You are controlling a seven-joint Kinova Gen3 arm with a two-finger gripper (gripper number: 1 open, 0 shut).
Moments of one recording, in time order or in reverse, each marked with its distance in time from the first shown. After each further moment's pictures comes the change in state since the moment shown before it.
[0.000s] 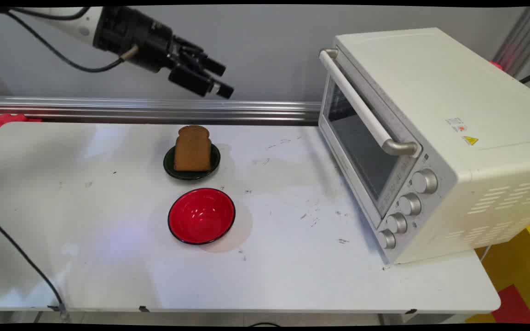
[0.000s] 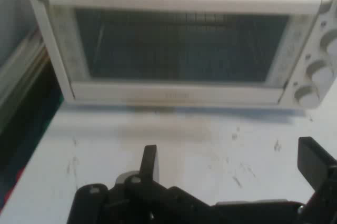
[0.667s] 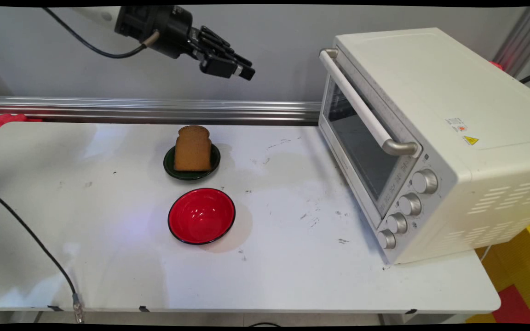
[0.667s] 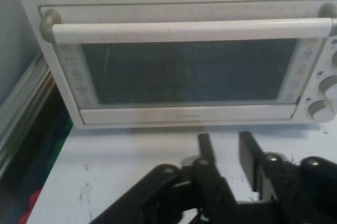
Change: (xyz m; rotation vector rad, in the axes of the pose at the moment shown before) arm 0.028 -0.009 0.019 0.005 0.007 0.053
